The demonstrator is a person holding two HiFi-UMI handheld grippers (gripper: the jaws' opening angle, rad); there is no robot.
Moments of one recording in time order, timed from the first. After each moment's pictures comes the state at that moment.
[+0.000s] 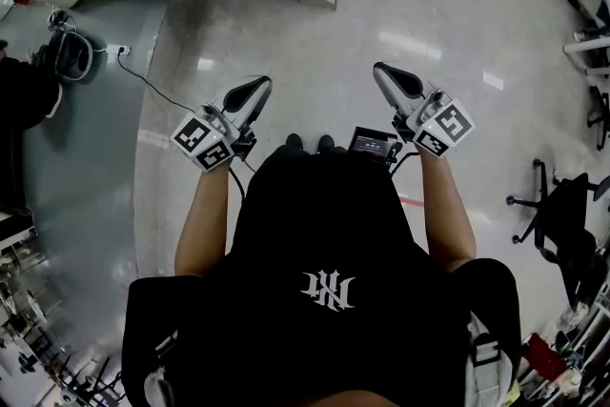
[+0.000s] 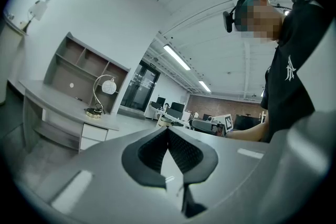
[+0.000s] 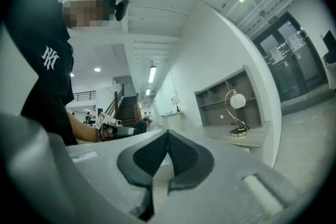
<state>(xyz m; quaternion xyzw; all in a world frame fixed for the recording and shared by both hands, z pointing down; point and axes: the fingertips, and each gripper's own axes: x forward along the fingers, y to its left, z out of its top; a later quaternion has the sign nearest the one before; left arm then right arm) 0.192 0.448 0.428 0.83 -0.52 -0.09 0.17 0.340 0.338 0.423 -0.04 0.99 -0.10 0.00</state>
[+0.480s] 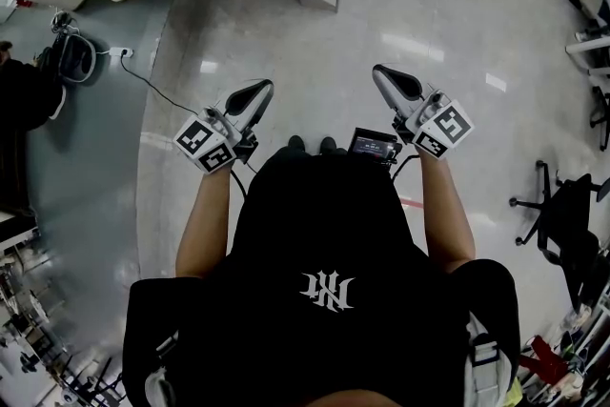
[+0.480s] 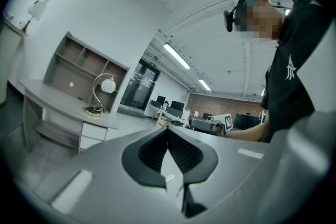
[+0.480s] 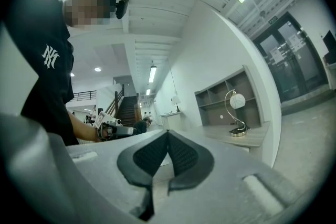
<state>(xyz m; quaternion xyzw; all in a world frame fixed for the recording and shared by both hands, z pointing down) 0.200 0.447 0.432 0.83 -0.52 -0.09 0.18 0.345 0.338 0.428 -0.03 0.99 -0.10 0.00</state>
